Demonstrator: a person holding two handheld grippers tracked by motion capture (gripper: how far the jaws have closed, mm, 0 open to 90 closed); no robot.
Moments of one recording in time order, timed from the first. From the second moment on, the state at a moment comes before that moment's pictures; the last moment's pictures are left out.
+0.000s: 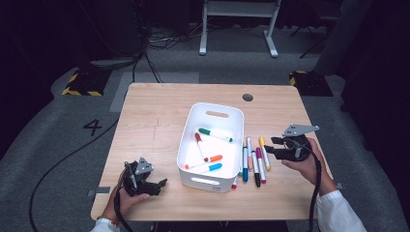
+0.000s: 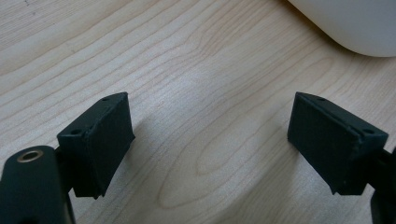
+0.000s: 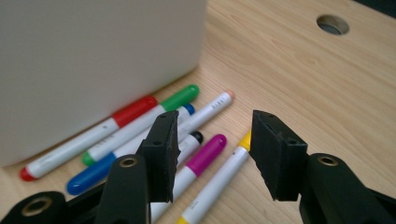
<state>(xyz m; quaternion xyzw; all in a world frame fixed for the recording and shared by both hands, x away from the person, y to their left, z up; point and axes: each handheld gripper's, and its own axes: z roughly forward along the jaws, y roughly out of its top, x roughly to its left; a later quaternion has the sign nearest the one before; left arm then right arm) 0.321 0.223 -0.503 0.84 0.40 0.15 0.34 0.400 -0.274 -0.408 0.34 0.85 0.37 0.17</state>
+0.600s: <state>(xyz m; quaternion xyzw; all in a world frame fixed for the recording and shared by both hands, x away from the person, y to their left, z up) 0.321 0.223 -0.503 0.84 0.40 0.14 0.34 0.443 -0.279 -0.470 0.43 0.83 0.32 0.18</state>
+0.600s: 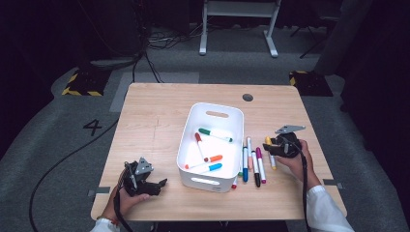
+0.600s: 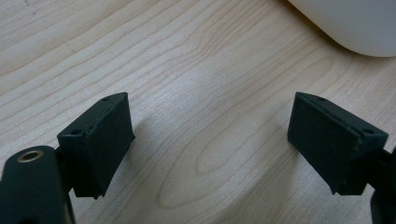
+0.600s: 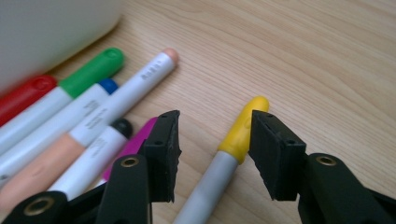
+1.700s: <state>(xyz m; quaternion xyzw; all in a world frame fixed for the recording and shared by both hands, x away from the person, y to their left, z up) 0.321 0.223 -0.503 0.84 0.40 0.15 0.34 0.417 -0.285 -0.412 0.36 0.81 0.41 0.19</state>
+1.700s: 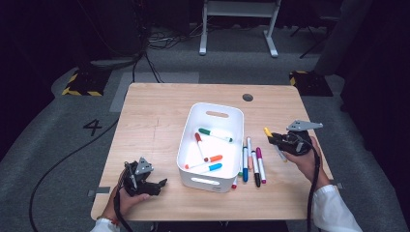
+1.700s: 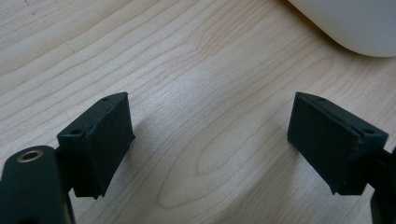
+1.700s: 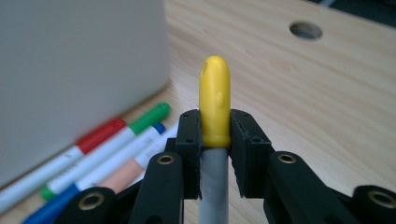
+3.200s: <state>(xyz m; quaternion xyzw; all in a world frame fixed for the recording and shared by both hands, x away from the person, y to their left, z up) 0.320 0.223 -0.503 0.84 0.40 0.14 0.34 0.361 -0.066 -0.348 0.11 0.94 0.32 0.08</state>
